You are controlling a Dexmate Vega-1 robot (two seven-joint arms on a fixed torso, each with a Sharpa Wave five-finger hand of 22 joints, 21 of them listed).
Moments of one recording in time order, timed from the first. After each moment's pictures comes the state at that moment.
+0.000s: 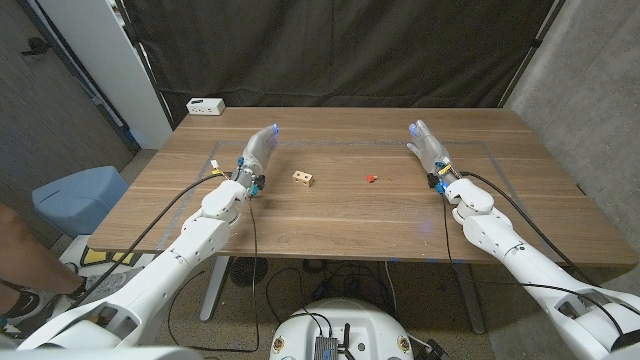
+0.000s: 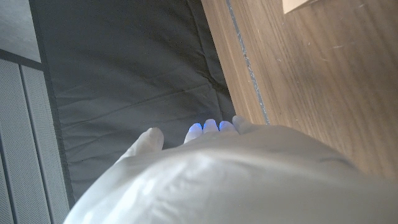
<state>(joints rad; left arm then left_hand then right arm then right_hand) 0.86 0.53 0.40 -1.41 -0.58 -0.24 0.05 0.07 0.10 0.71 0.11 0.17 0.07 0.02 0.20 0.17 0.03 -0.01 0.21 0.19 -0.14 0.06 0.17 0.16 -0.08 0.04 0.19 0.17 -0.79 -0.49 -0.38 -1.21 0.65 0.31 0.09 0.39 0.12 0.10 0.11 0.19 0.15 -0.10 0.19 0.18 -0.01 -0.06 0.19 0.18 -0.11 -0.02 0.18 0.20 0.07 0.00 0.18 0.17</state>
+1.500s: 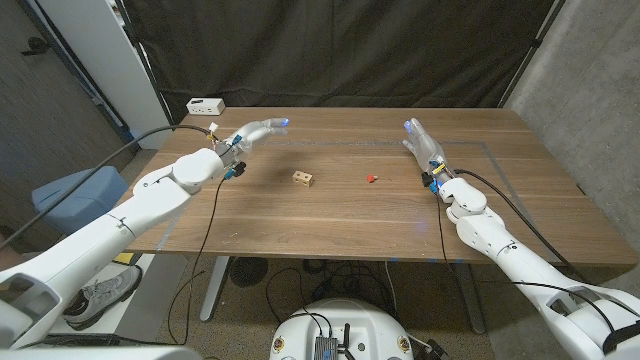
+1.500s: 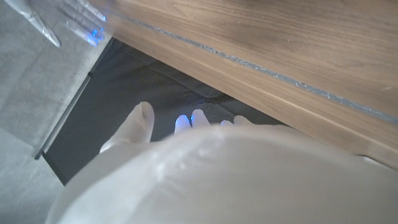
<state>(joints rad) 0.77 0.89 0.47 -1.70 -0.18 0.04 -0.02 0.34 0.02 0.71 -0.18 0.20 0.19 -0.15 0.22 0.17 0.17 -0.17 0.23 0.19 -0.13 0.01 0.18 0.17 -0.10 0.06 0.19 0.17 -0.78 -0.47 -0.41 -1.19 0.60 0.36 0.07 0.39 0.12 0.11 0.10 0.19 0.15 -0.10 0.19 0.18 -0.01 -0.07 0.18 0.18 -0.12 -0.03 0.18 0.19 0.07 0.00 0.18 0.17</state>
